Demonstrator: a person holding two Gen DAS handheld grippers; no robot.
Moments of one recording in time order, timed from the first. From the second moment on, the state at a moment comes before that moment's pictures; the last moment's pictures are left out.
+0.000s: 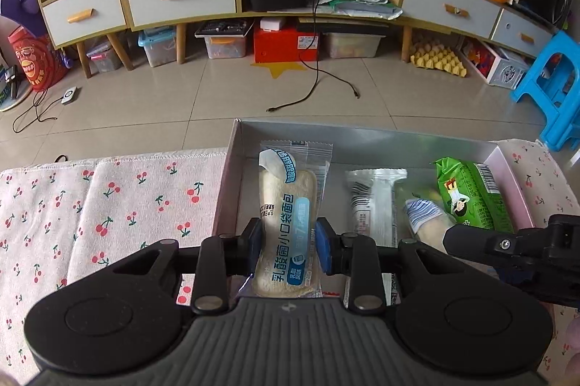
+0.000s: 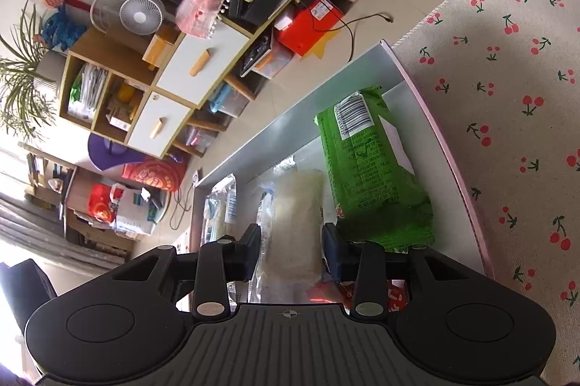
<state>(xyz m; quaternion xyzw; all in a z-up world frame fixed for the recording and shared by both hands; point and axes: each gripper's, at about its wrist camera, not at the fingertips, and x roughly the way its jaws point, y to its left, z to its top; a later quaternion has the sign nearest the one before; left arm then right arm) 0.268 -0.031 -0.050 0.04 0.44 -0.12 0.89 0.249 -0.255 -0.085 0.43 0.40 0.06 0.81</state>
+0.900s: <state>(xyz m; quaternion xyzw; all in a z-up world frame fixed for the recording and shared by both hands) 0.212 -0.014 0.001 0.08 0.40 -0.11 0.91 0.194 -0.224 -0.004 0.34 0.40 0.05 0.85</state>
